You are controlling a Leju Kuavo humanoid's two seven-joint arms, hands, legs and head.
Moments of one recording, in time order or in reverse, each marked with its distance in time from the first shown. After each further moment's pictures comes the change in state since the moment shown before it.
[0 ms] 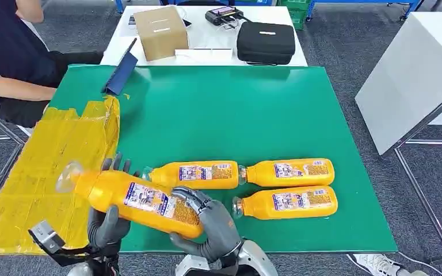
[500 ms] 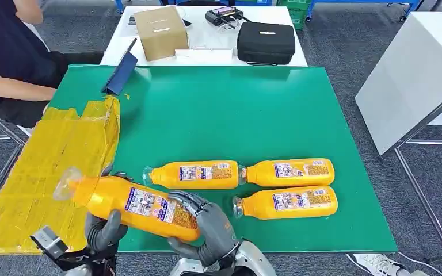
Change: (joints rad) left arm 0.003 0.018 0.006 -0.003 -0.167 0.088 -0.055; right arm -0.010 -0.008 0.014 0.024 0.046 -0.035 0.051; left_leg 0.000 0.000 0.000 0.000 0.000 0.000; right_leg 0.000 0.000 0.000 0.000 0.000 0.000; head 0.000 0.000
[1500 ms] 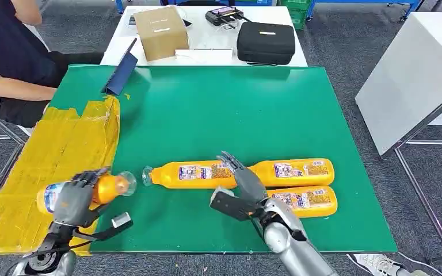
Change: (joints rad) left arm -0.226 0.332 0.055 0.423 -1.513 0.907 0.380; right arm -0.288 -0.097 -0.188 0.289 -0.167 0.174 0.113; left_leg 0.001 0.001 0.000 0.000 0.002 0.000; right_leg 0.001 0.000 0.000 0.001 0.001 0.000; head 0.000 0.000
